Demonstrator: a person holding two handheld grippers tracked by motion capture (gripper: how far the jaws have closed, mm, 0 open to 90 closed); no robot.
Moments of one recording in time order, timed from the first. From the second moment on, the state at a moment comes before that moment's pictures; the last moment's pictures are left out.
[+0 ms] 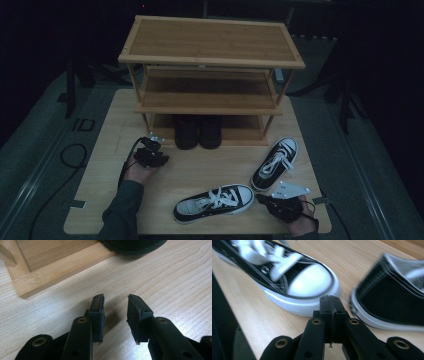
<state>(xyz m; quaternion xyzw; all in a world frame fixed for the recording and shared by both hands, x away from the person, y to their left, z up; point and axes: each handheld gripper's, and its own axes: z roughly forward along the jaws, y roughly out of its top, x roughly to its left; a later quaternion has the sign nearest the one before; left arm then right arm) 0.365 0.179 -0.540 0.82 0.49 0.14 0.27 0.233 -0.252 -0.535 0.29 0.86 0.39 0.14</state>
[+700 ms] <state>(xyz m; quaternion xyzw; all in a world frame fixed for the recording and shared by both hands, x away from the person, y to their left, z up) 0.365 0.179 -0.539 0.82 0.49 0.14 0.27 0.218 -0.224 -0.543 0.25 0.89 0.37 0.12</state>
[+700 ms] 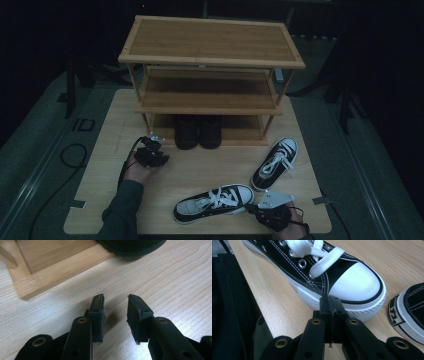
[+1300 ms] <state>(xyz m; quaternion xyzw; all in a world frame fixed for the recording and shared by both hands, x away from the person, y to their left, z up) 0.366 0.178 -0.540 0.82 0.48 0.14 0.27 0.248 -0.218 -0.543 0.28 0.88 0.37 0.13</state>
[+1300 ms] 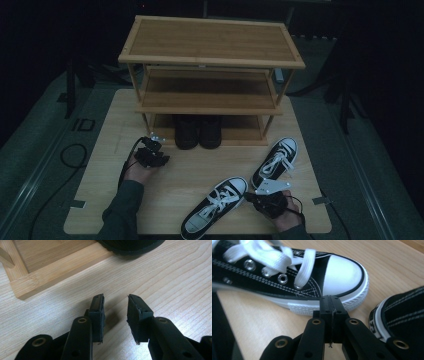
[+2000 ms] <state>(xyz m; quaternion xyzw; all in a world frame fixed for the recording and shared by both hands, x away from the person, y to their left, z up) 0.365 0.182 -0.545 0.82 0.49 0.13 0.27 0.240 -0.193 -0.545 0.27 0.88 0.37 0.12</state>
